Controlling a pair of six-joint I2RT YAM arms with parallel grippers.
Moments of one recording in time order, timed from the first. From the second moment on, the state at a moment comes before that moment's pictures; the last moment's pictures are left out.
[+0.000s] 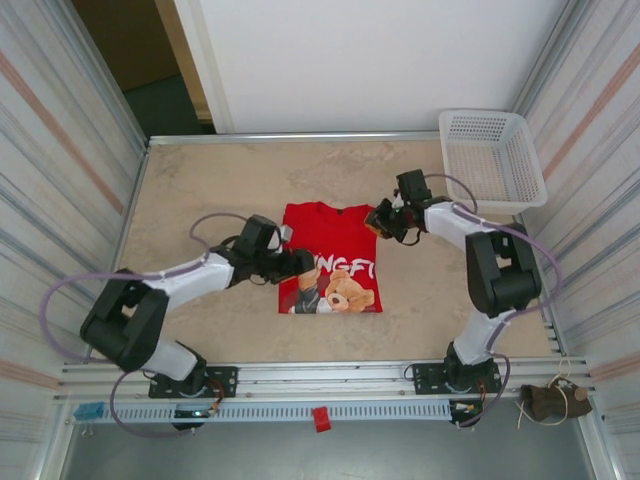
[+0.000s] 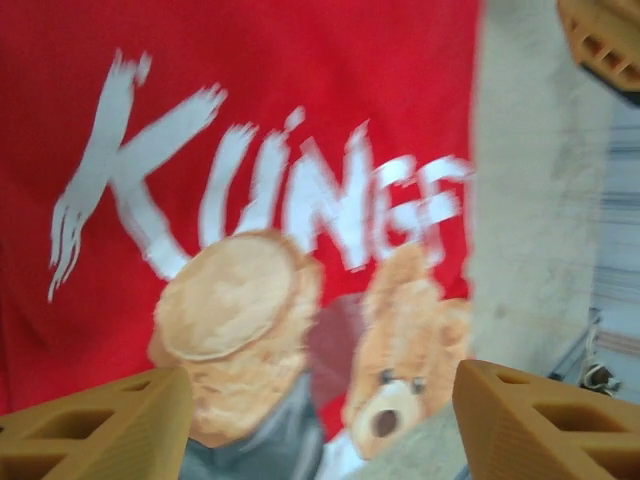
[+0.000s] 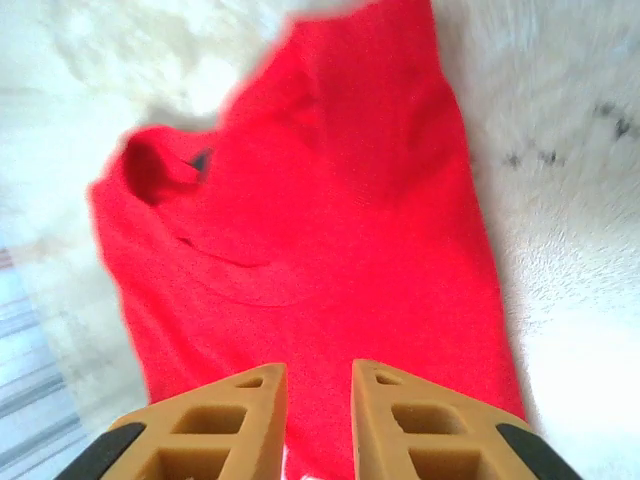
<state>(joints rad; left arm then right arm) -0.55 1.43 0.77 -0.19 0.45 -0.74 0.26 1.72 1.11 -0.36 -0.40 0.85</state>
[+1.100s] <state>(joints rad) -0.21 2.09 1.40 -0.37 0.66 -0.35 0.20 2.01 1.32 -0.43 -0.44 0.62</state>
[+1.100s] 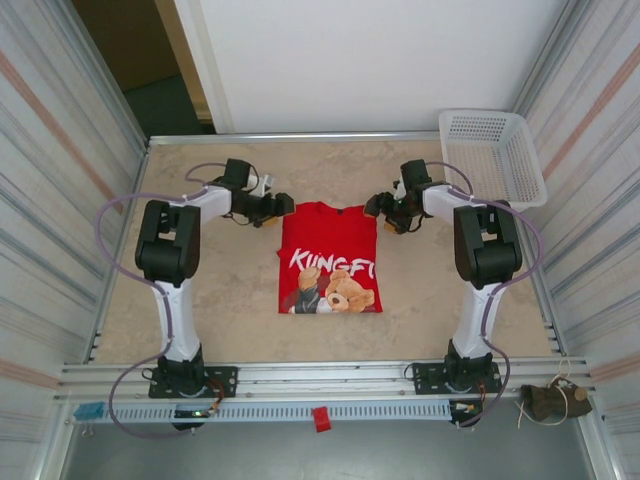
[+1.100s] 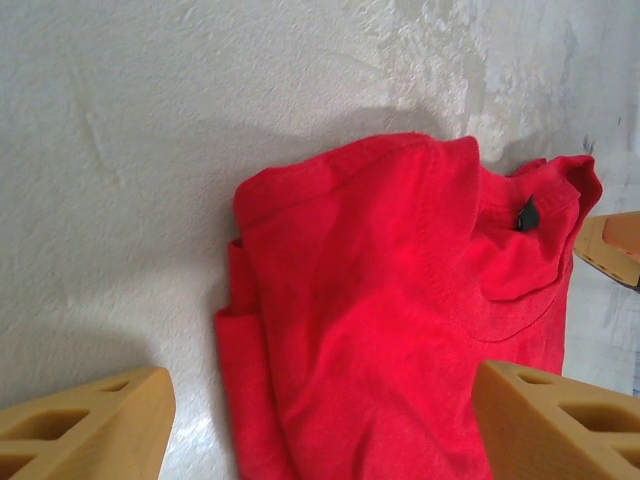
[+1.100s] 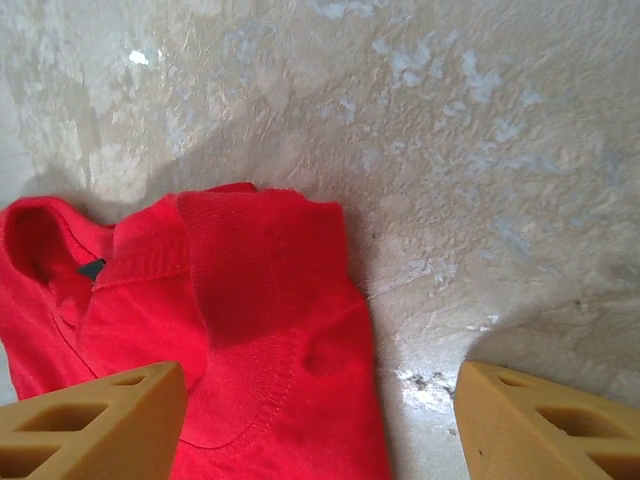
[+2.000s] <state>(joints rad) -0.29 2.12 1.41 -0.31 0.68 -0.36 0.30 2.04 1.34 -0.36 -0.45 0.62</state>
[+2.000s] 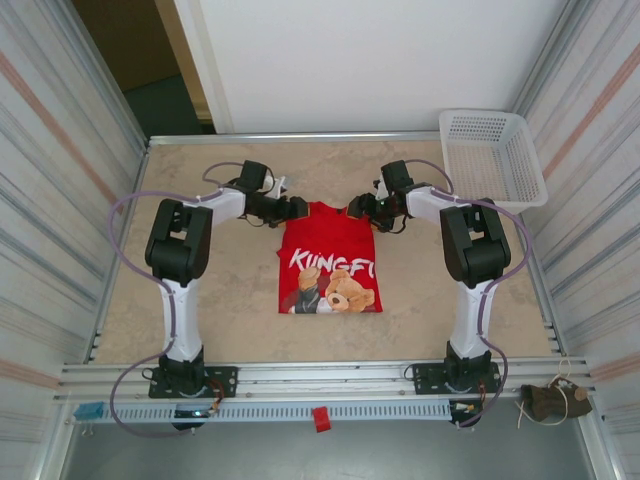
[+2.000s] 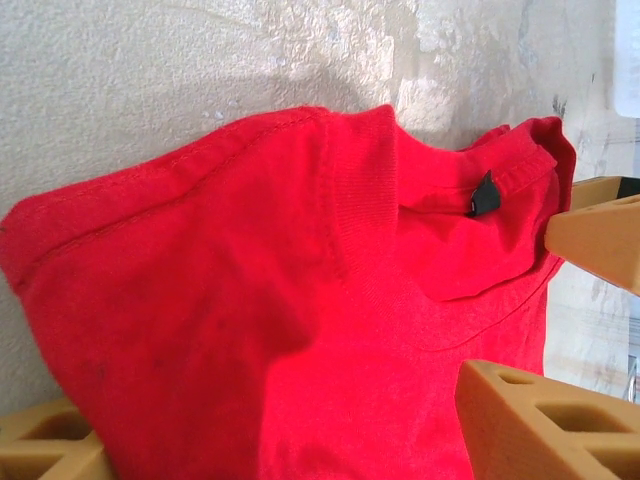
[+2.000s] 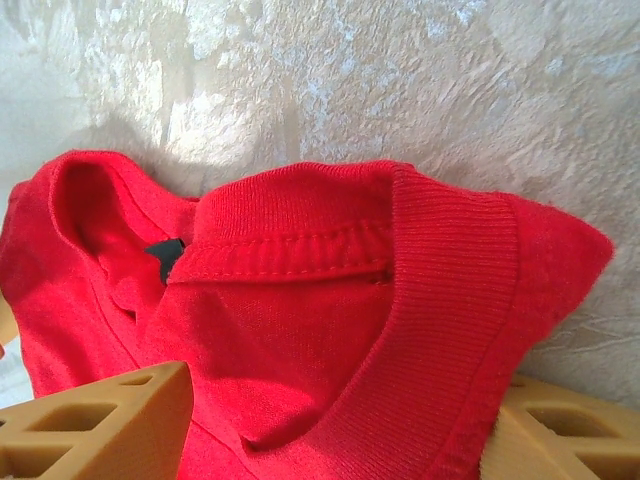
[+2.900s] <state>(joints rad) -0.30 2.16 1.33 -0.10 0.70 -0.48 0.29 2.11 1.33 -0.23 -0.51 0.70</state>
